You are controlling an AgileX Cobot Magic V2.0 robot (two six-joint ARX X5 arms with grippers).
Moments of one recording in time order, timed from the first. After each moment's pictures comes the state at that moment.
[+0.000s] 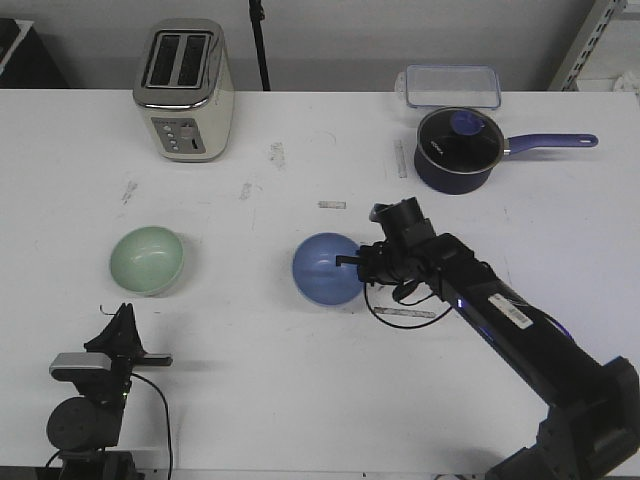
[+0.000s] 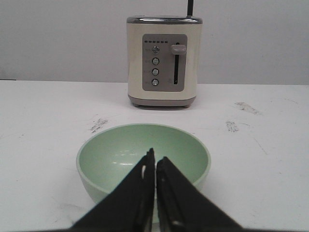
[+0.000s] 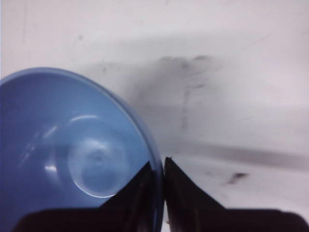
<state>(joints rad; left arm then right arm) -0.01 0.01 0.03 0.15 -0.03 -0.01 0.49 1.65 1.28 -0.66 -0.23 0.58</state>
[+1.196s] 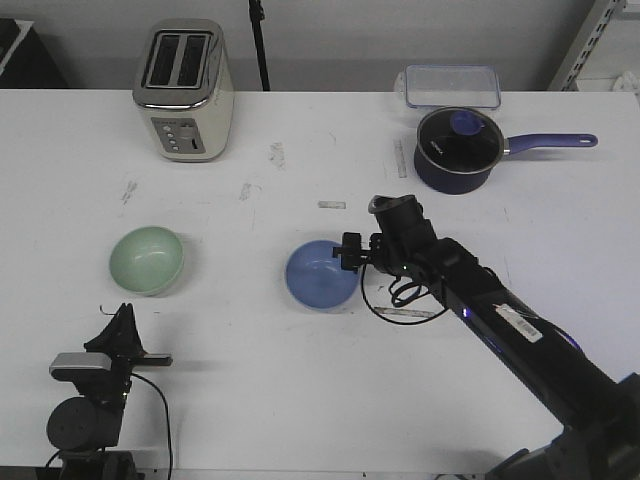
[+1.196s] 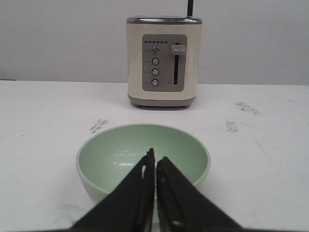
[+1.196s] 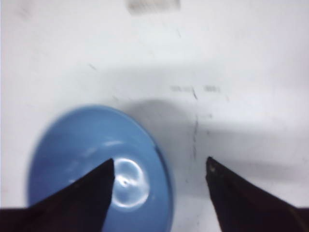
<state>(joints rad) -0.01 0.01 0.03 0.15 -0.03 -0.01 0.49 1.58 1.28 -0.57 -0.13 0.57</state>
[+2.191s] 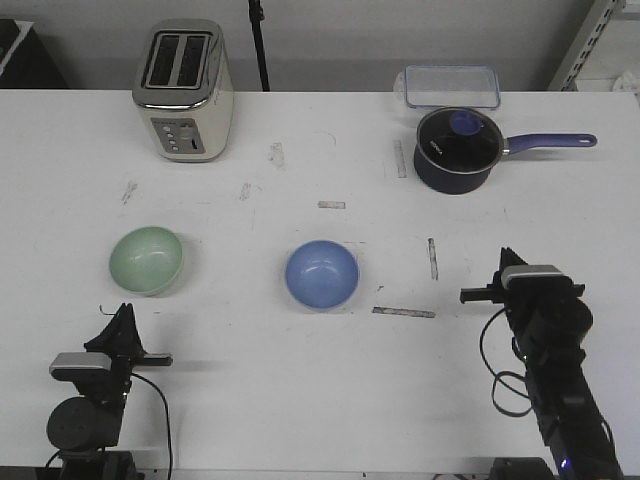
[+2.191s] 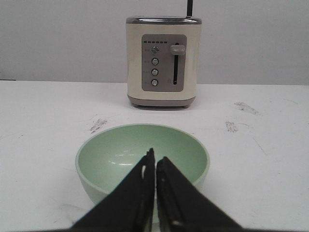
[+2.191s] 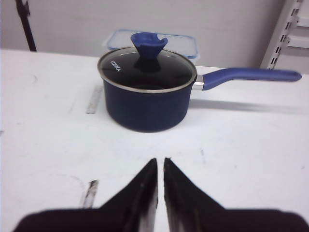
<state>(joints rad) -0.01 0.01 0.03 0.15 -0.03 -0.01 0.00 0.81 0.51 0.07 -0.02 -0.02</state>
